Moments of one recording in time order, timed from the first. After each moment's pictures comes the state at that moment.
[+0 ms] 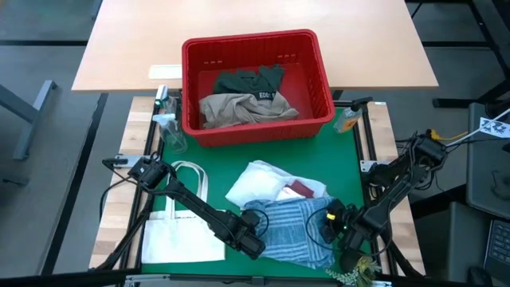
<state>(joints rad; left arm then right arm) -0.53 2.21 1.72 -0.87 -0.20 -1.35 0.95 1.57 0.71 -0.56 0.30 1.88</state>
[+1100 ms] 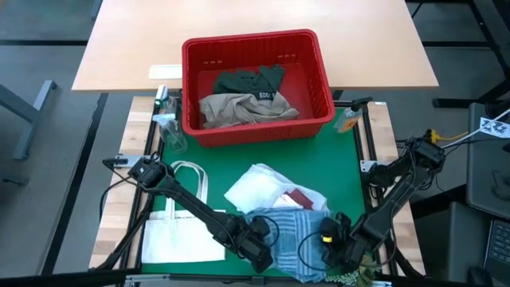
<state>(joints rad) -0.54 2.20 1.91 -0.85 -0.18 -1.19 0.96 1.58 0.98 -0.63 0.25 1.43</state>
